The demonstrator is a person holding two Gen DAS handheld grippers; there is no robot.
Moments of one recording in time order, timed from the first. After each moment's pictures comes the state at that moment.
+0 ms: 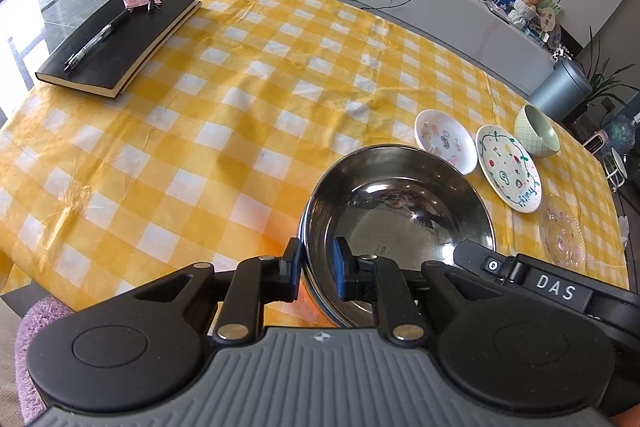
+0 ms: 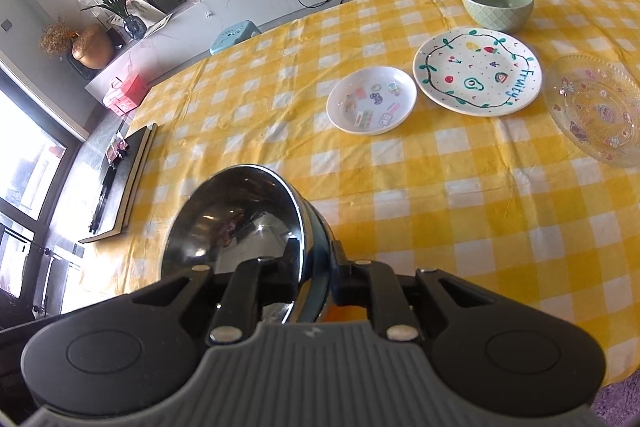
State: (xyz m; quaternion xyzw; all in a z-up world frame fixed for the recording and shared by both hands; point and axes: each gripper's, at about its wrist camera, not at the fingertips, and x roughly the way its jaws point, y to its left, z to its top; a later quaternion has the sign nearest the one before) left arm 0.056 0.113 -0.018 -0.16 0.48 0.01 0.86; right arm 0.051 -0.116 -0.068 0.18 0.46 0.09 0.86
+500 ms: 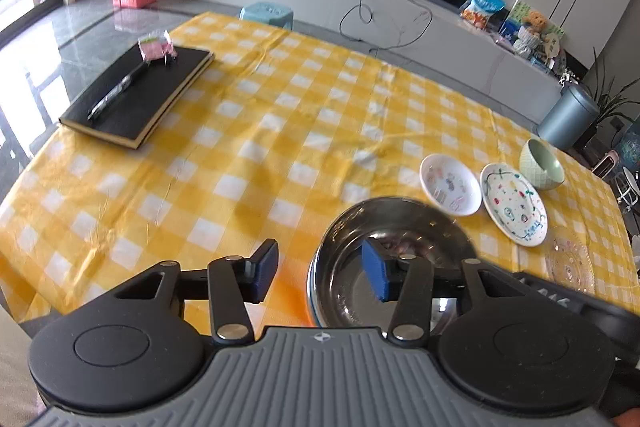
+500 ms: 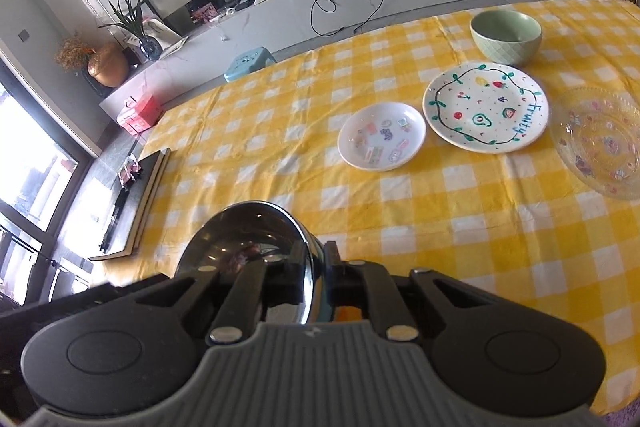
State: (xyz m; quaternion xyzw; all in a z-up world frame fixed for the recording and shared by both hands) left arm 0.052 0.108 0.010 -0.14 0.43 0.04 0.89; right arm 0.053 -0.119 -0.063 0.17 0.42 0.10 0.88
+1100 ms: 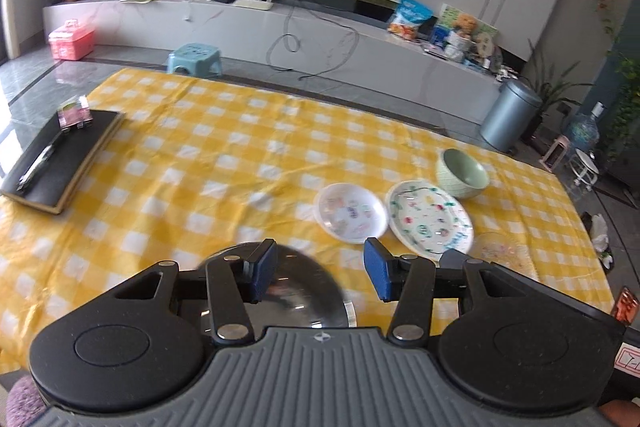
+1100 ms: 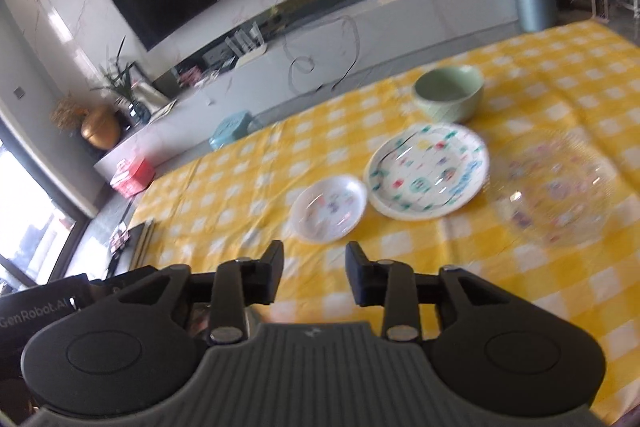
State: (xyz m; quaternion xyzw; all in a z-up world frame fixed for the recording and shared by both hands) left arm 0.073 0.028 0.039 -0.10 0.38 -0.06 0.92; right arm 0.047 -0.197 -0.038 0.21 0.34 0.06 0.92
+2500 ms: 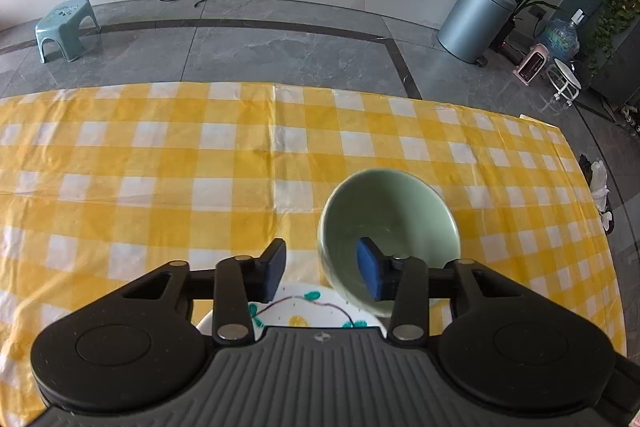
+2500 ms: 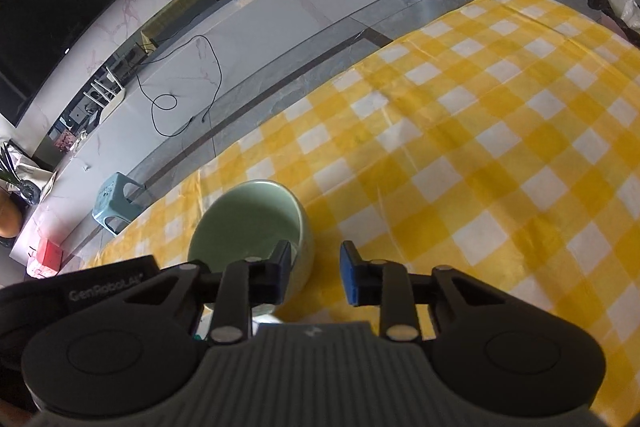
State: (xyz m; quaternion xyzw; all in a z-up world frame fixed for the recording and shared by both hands) left arm 0.339 -0.151 -0.052 -0.05 0.51 -0.14 0.85; right arm 0.267 -0.364 -0.104 0.29 0.39 -0.09 0.87
